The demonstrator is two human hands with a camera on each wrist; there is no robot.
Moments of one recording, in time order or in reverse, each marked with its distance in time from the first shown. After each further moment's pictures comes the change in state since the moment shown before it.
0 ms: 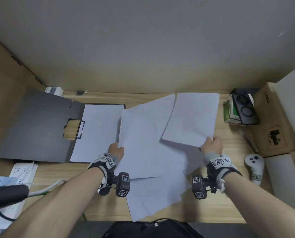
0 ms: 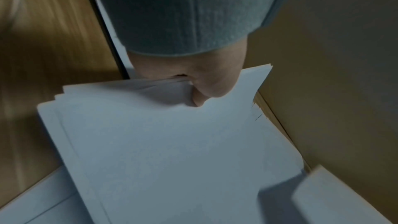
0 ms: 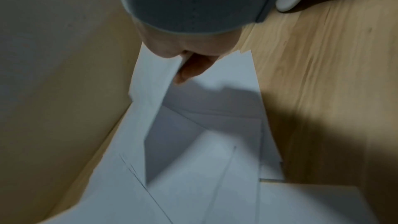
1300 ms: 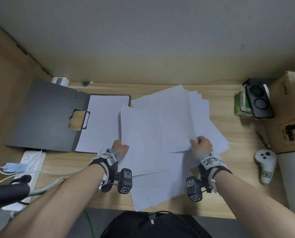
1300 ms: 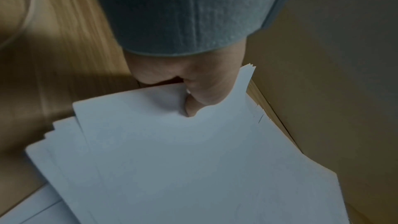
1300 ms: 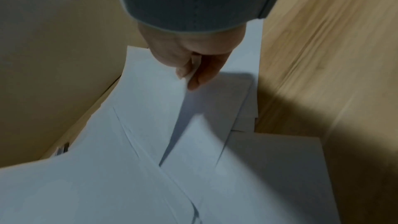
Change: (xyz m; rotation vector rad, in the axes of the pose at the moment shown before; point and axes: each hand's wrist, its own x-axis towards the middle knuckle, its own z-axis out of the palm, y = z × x) left_hand -0.001 -0.017 0.010 0.047 0.003 -0.092; right_hand -0.025 0.026 0.031 -0.313 -0.320 -0.149
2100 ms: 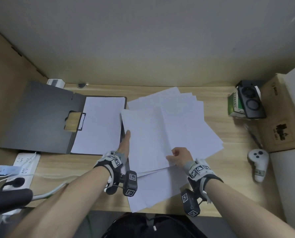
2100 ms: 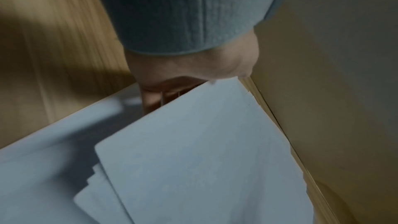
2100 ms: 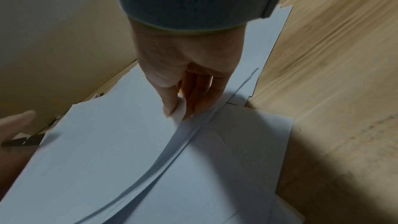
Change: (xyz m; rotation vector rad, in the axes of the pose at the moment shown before) left_hand -0.014 0.012 0.033 -0.528 -0.221 -0.075; right_hand -0.028 0.013 0.040 0.030 -0.443 -0.121
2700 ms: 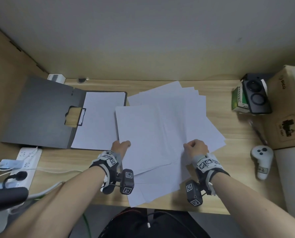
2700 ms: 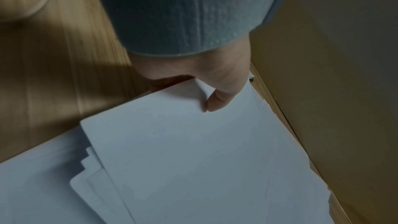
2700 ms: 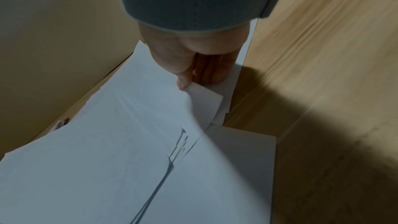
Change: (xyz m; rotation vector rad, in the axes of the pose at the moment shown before) left_hand -0.012 -0.009 -0.008 0.252 0.287 -0.017; right_hand 0.005 0.009 -0.043 -0.112 0.299 0.164
